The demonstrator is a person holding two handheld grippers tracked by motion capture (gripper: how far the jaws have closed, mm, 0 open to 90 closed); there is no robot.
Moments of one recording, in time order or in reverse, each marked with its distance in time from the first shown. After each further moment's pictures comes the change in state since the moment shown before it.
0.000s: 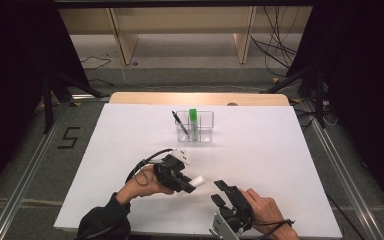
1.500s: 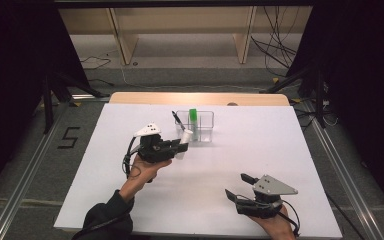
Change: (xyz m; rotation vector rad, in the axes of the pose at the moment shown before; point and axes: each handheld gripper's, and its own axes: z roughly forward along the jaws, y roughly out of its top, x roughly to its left) left arm 0.040 -0.007 -0.036 -0.621 0.215 -0.243; right arm -0.037 -0.066 -0.012 -0.076 0.251 1.128
